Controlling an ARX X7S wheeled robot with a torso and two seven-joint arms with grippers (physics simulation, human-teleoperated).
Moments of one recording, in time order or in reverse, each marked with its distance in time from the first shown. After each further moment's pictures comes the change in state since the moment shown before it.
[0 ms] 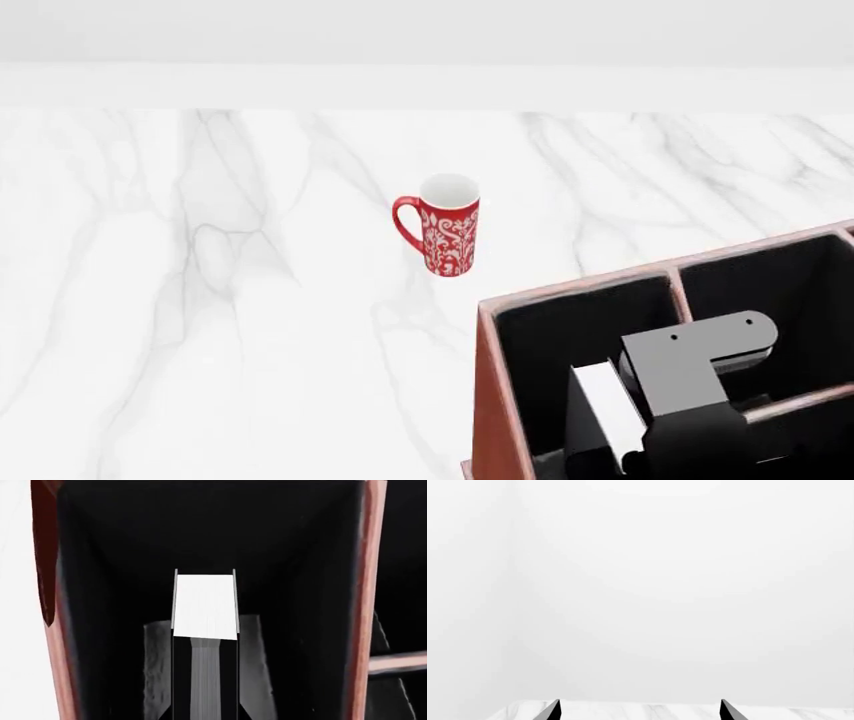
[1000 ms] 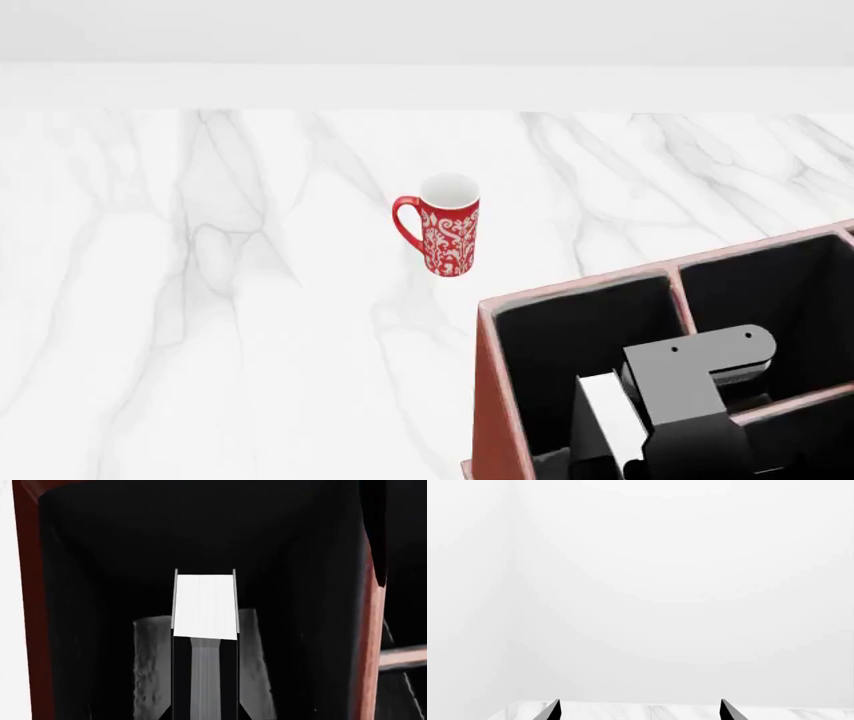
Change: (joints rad) left arm 0.004 -0.010 0.004 0.002 -0.006 0.008 -0.010; right arm -0.023 -0.012 -0.027 0.039 -0.057 -0.043 -0.033
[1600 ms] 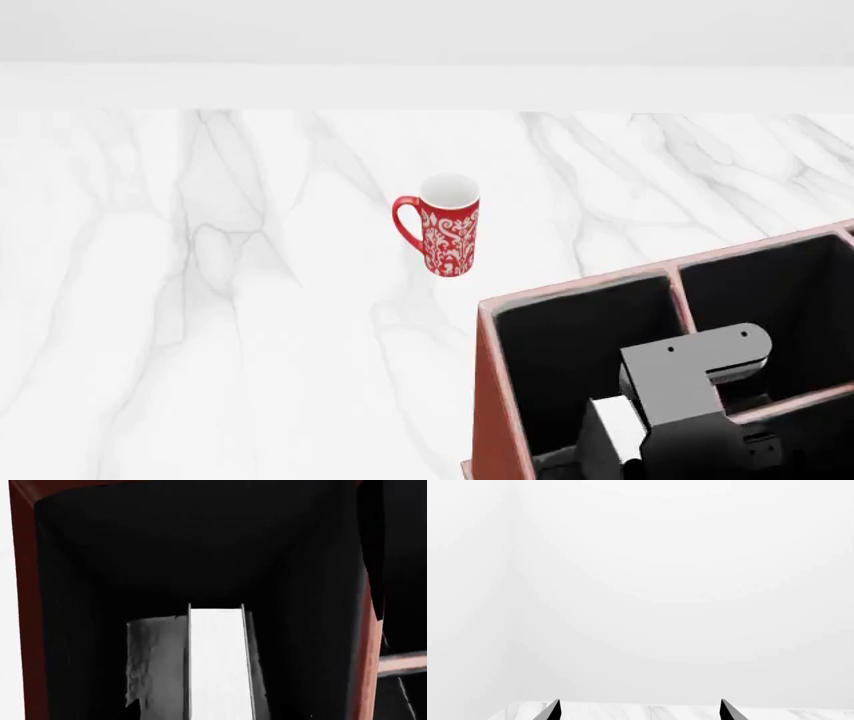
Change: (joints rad) left arm 0.003 -0.005 -0.001 0.000 -0.007 0.006 -0.005; right arm 0.005 -0.008 -0.019 0.011 -0.048 -0.007 -0.025
